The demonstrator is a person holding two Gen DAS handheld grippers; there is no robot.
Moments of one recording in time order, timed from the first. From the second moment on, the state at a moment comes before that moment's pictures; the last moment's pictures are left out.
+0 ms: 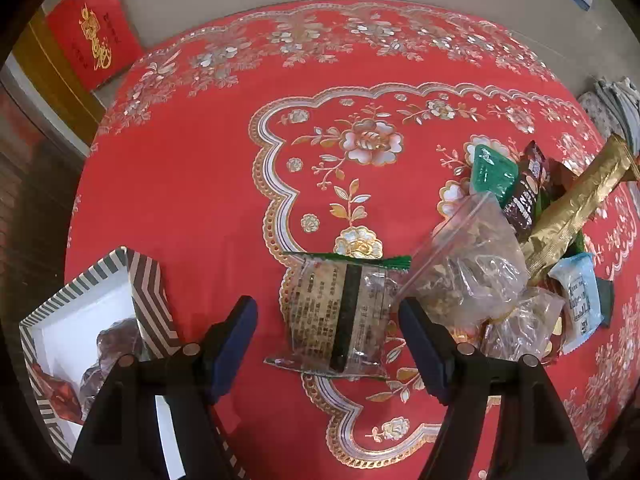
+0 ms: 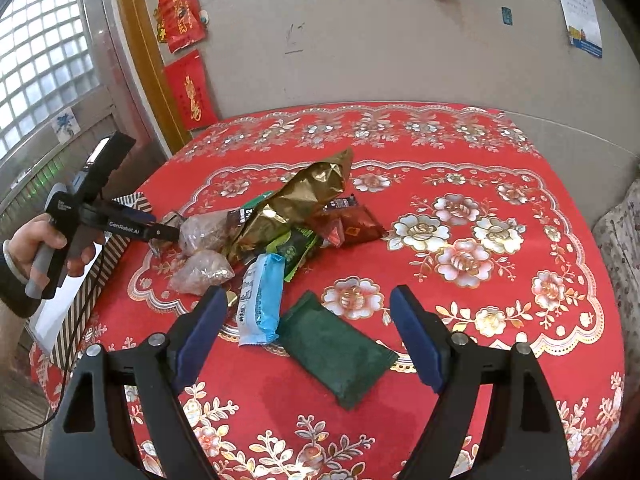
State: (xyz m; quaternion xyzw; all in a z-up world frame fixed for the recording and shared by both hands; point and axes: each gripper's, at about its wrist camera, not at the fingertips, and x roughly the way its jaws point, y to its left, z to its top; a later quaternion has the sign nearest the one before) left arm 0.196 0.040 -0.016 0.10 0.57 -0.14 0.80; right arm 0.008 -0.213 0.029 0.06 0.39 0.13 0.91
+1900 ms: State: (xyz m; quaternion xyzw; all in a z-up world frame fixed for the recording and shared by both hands) left arm 0.037 0.040 0.044 0.04 0.45 -0.07 0.89; right arm -0.016 -0.127 0.029 -0.08 0.37 0.18 0.91
